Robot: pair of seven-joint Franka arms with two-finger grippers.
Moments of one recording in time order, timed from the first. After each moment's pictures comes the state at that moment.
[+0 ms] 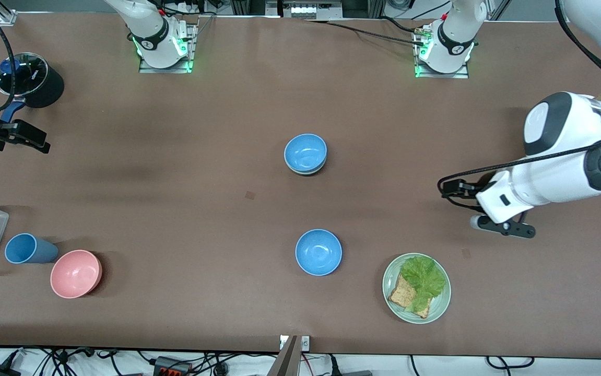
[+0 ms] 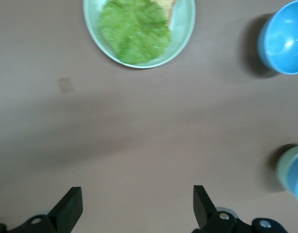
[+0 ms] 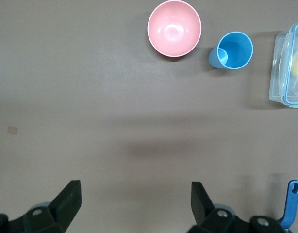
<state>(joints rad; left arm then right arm) 0.22 0.44 -0.42 -1.48 0.05 1.77 0.00 -0.03 0.08 -0.02 -1.58 -0.03 1.66 -0.01</state>
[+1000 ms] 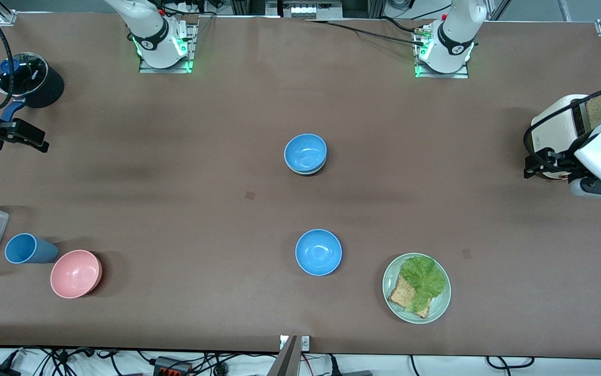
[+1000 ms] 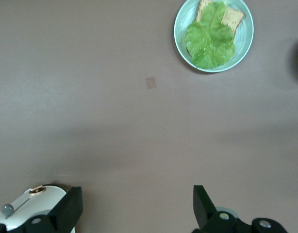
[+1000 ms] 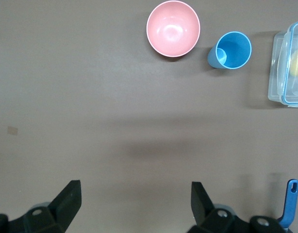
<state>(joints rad) 0.05 0.16 -0.03 -1.59 0.00 1.75 0.11 -0.03 0.08 -0.02 -1.58 -0.03 1.65 -0.01</state>
